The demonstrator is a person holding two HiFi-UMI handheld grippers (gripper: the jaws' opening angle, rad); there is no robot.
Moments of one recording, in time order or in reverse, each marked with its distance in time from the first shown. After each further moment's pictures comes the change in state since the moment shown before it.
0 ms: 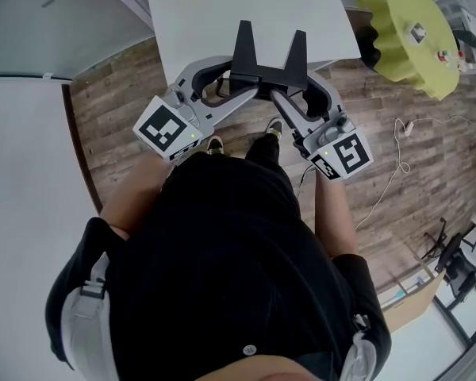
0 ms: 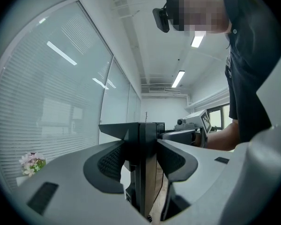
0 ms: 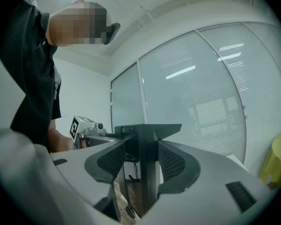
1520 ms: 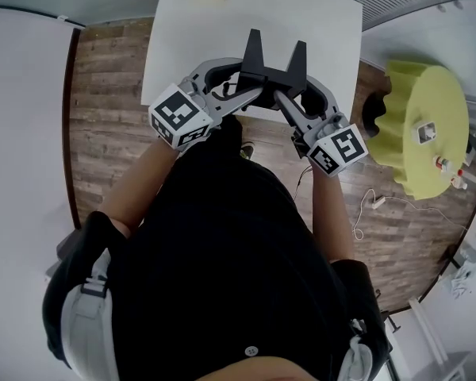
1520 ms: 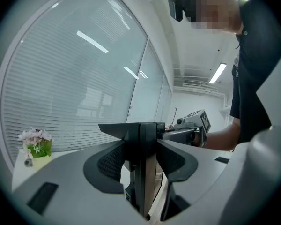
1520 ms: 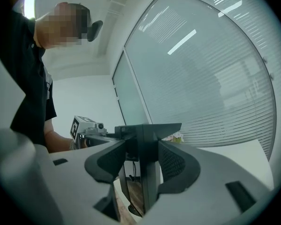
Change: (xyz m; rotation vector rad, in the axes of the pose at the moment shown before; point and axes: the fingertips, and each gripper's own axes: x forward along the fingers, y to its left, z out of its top) left arm 0.162 0.168 -0.049 -0.212 0.088 0.333; right arm 0.091 -0.236 -0.049 0.187 0.181 0.331
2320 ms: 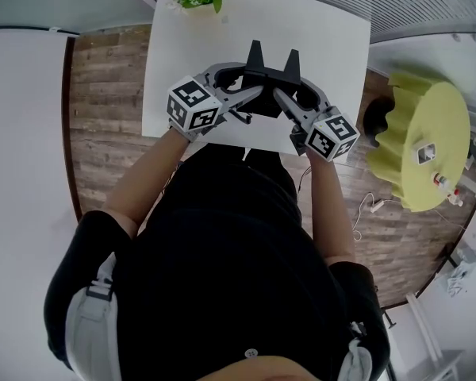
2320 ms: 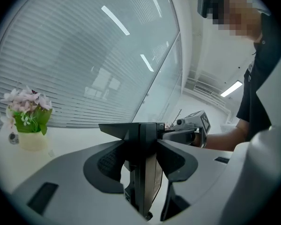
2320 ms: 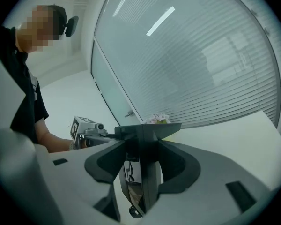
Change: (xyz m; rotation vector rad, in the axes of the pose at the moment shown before) left arm 0.069 0.139 -0.064 -0.259 0.107 -0.046; right arm 0.095 -0.128 -0.056 0.224 0.160 -0.061
